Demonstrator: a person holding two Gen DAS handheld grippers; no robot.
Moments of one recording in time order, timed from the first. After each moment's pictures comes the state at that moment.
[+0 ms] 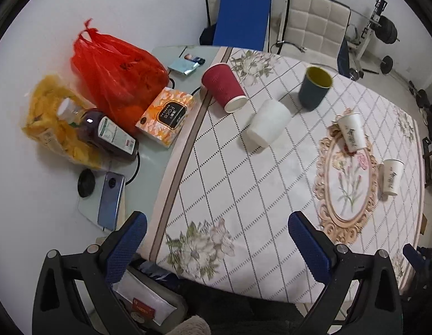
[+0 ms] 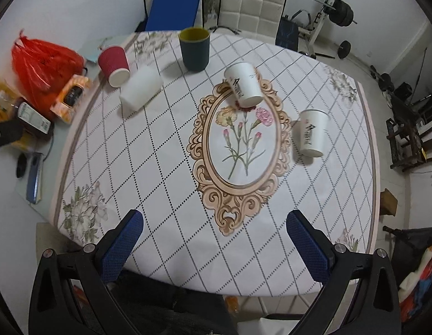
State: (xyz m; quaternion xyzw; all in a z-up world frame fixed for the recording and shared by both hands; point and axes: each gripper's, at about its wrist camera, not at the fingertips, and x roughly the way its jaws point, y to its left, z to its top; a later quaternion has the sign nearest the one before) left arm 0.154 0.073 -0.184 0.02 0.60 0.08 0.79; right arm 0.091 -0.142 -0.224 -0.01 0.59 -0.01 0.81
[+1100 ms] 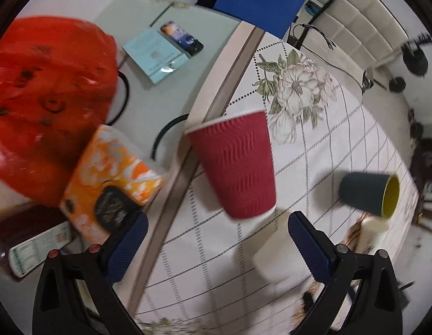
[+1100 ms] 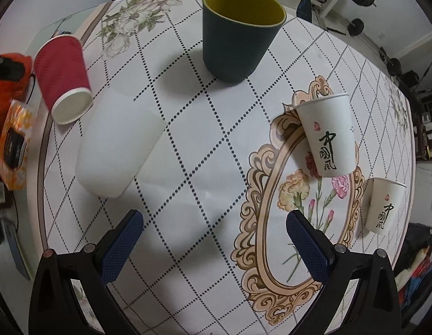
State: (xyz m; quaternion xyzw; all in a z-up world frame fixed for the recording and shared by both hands) left arm 0.430 0.174 -0.331 -0.14 0.70 0.05 0.70; right arm 0.326 -0.058 -0.348 -0.01 0.67 -0.05 0.74
